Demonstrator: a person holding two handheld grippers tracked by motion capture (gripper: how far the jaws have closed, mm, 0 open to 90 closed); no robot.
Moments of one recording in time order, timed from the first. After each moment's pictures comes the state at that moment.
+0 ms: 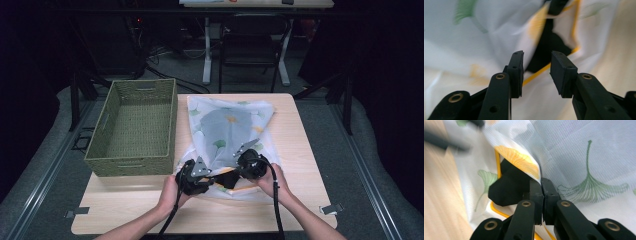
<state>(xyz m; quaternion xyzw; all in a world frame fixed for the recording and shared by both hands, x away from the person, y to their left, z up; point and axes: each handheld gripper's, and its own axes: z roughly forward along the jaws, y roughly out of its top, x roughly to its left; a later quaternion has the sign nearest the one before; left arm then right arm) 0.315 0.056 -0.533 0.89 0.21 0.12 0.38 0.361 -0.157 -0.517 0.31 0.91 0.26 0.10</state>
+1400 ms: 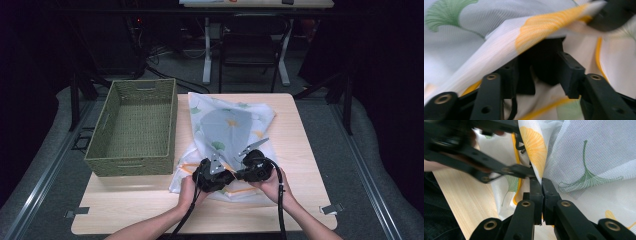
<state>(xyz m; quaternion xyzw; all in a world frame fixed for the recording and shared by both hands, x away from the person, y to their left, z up) 0.332 0.027 -0.553 0.88 0.26 0.16 0.37 0.346 -0.166 -0.502 0.36 0.88 0.30 0.03</state>
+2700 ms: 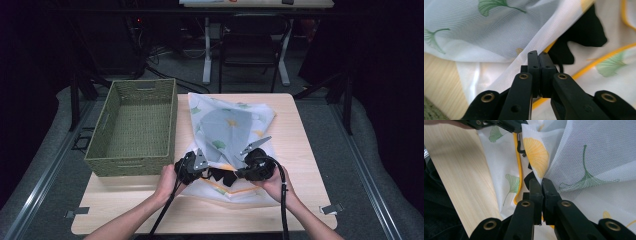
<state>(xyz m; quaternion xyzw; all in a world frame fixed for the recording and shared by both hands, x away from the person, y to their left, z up) 0.352 0.072 -0.533 0.91 0.18 0.20 0.31 0.343 -0.169 -0.490 0.34 0.89 0.31 0.04</state>
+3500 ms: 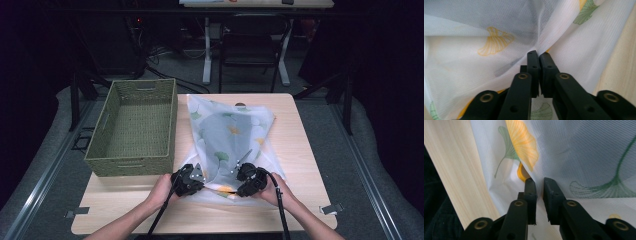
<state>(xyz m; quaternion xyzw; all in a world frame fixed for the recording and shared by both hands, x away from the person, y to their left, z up) 0.338 0.085 -0.560 0.95 0.14 0.08 0.26 0.341 -0.155 -0.540 0.26 0.95 0.18 -0.02</state>
